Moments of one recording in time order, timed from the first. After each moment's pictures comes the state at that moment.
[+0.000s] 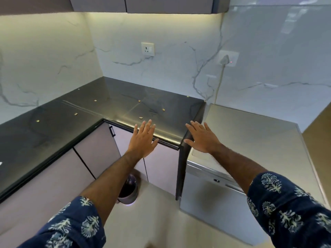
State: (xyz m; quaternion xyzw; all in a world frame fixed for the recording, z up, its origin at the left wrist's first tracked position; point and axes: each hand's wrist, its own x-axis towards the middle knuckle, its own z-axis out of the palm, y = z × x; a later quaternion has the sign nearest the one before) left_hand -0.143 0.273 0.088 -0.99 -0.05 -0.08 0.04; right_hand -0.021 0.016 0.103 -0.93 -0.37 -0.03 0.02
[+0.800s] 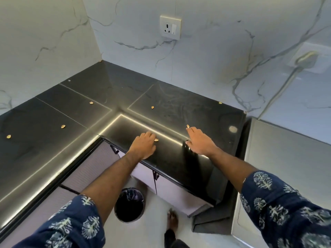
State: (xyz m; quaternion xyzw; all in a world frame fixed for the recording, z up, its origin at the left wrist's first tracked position) left_hand 0.105 0.504 0.009 -0.99 -0.08 0.08 -0.04; right_hand 0.240 0.272 0.008 -0.92 -0.37 0.11 0.05
